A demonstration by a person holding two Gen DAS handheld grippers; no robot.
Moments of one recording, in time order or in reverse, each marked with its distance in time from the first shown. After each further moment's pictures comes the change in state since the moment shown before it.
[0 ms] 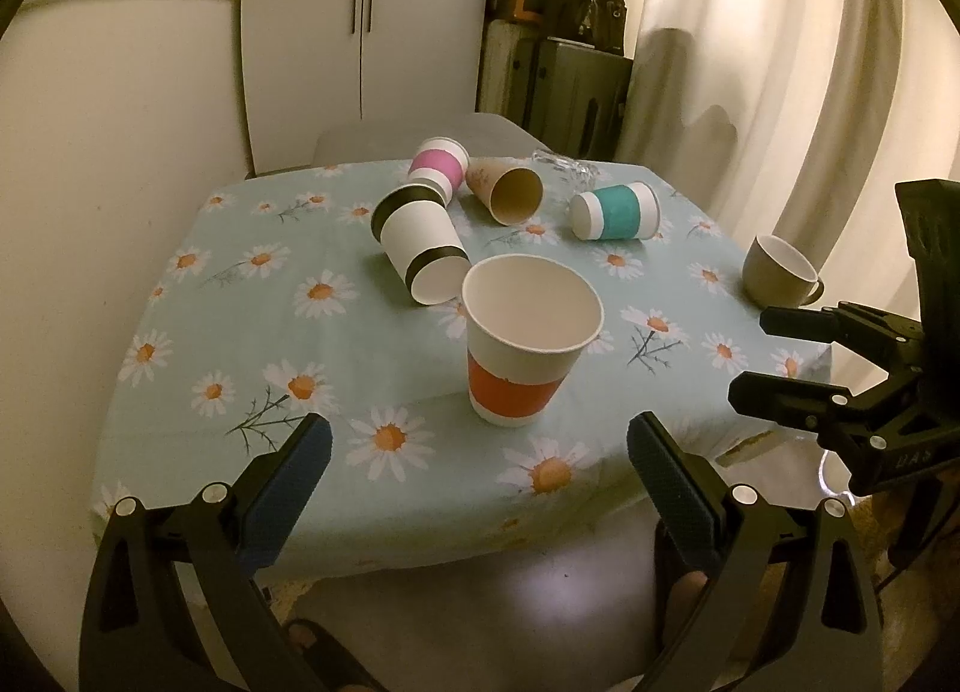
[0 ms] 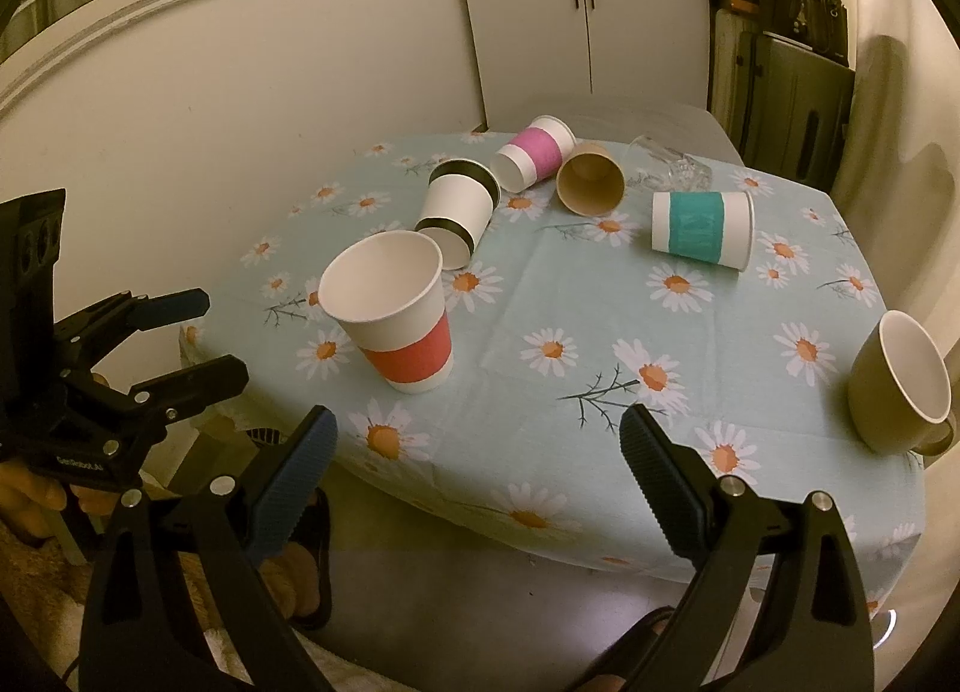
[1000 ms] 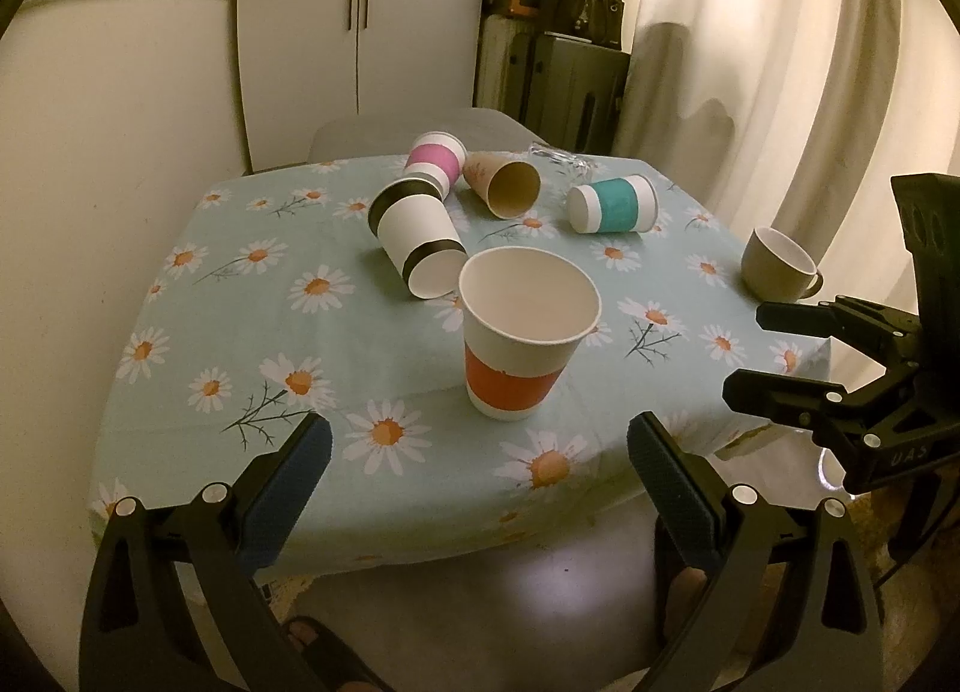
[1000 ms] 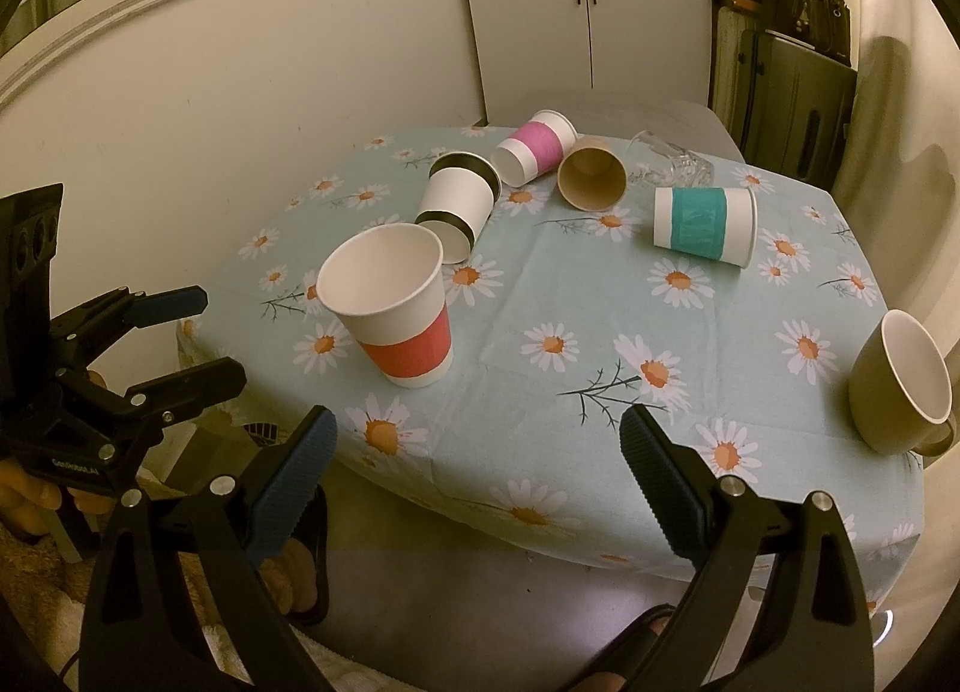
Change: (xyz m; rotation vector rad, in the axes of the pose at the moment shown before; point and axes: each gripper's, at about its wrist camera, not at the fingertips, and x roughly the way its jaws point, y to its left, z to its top) left arm 0.000 0.000 -0.001 0.004 0.010 -0.006; right arm 0.003 0.000 -0.001 0.004 0.001 -0.005
